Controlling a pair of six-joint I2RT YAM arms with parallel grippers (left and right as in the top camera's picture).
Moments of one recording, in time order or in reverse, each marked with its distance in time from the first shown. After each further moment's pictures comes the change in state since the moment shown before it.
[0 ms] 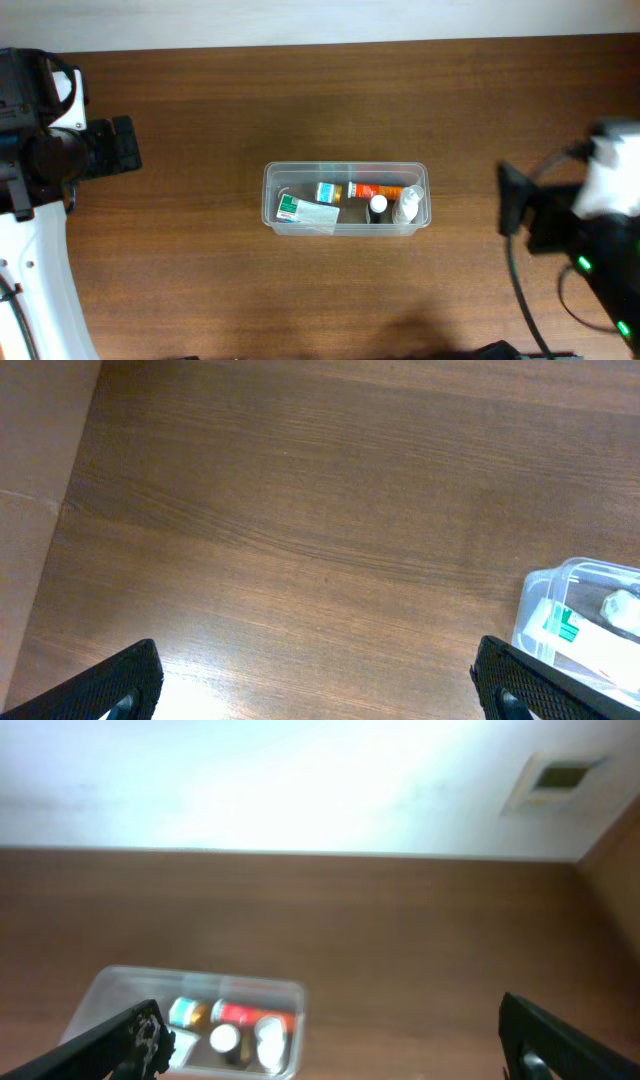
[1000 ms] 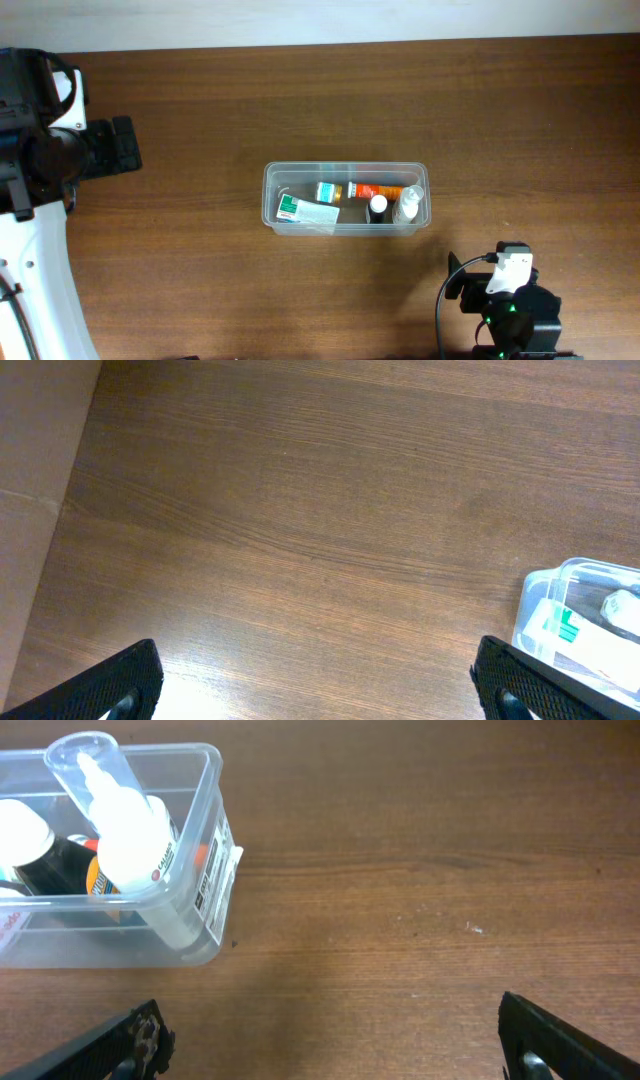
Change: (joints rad) left arm 0.000 0.000 0.000 0.000 0.000 0.000; right arm -0.362 -0.922 -1.509 0.518 -0.309 -0.087
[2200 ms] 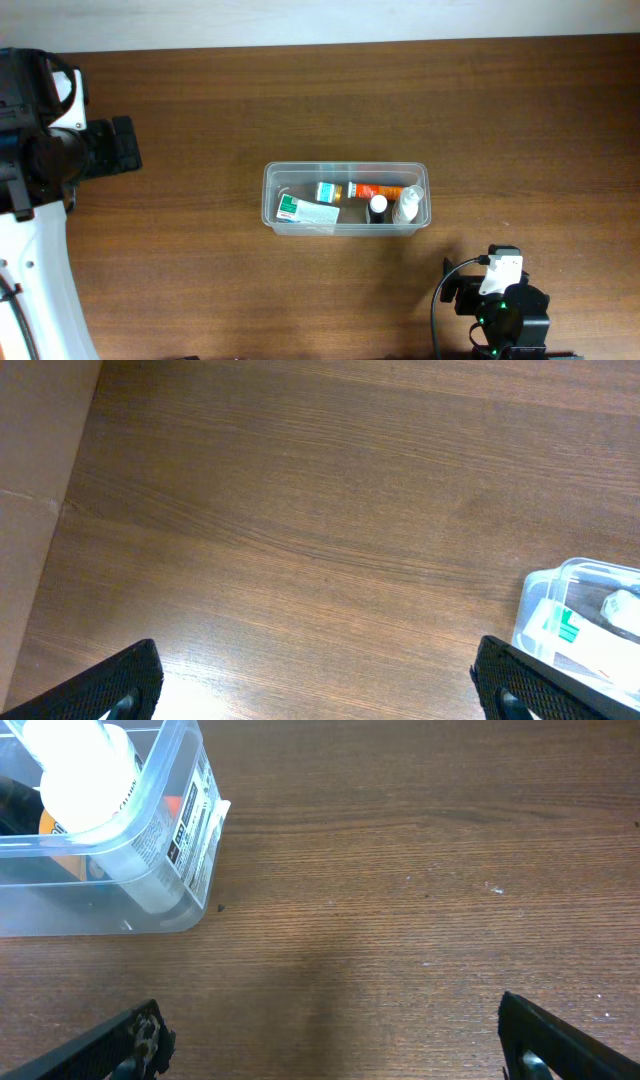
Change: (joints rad) left arm 0.000 -0.002 0.000 0.000 0.000 0.000; right arm 0.000 -0.018 -0.084 0.003 -0.001 0.003
